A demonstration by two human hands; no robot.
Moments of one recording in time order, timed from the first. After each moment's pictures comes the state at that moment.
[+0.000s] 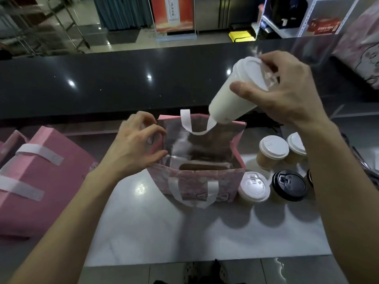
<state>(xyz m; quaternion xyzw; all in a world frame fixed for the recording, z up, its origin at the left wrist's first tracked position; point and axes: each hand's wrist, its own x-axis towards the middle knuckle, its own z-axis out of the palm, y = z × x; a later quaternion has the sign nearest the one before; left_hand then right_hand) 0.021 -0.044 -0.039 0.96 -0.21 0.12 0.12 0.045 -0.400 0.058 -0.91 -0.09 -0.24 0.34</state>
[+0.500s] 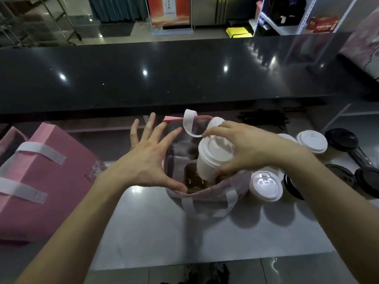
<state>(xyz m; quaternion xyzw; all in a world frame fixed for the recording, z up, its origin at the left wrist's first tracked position) 0.015 -0.039 -0.051 0.97 -0.20 -0.11 0.01 0.023 -0.328 -0.001 -0.95 -0.25 0.14 0.13</state>
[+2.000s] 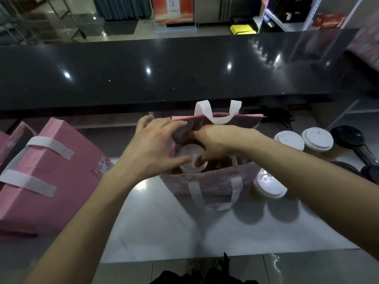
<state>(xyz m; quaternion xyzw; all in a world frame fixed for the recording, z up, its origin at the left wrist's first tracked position) 0.001 -0.052 -0.023 0.97 -0.21 0.04 0.13 0.065 -0.260 -0.030 -0.93 -0.32 0.19 0.01</state>
